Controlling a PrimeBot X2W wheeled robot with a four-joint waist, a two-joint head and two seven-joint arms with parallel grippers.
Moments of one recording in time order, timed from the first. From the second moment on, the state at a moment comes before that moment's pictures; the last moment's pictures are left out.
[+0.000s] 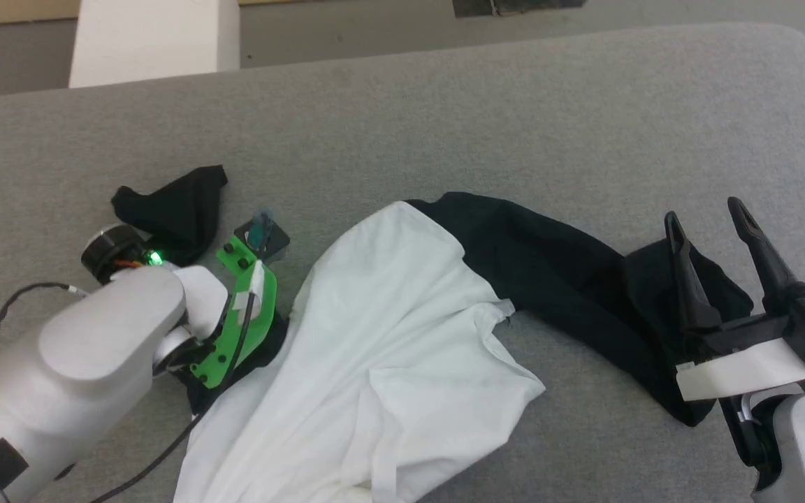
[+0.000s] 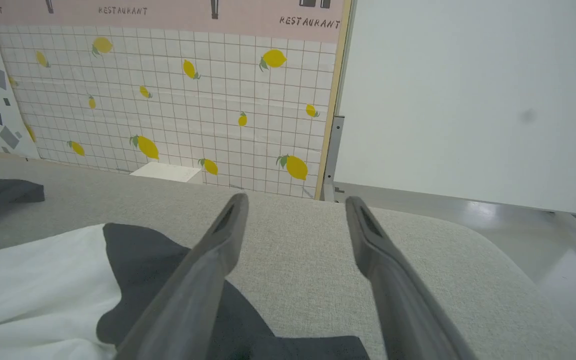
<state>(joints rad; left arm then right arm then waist) -0.96 0.65 -1.28 0.39 -0.83 -0.13 0.79 -0.17 -0.20 0.02 0.05 0.11 0.13 -0.26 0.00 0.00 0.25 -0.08</state>
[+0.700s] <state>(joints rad) -0.95 0.74 -1.18 0.38 -0.94 -0.13 0.46 -0.34 -0.39 0.07 0.08 0.14 0.13 -0.21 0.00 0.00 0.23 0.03</state>
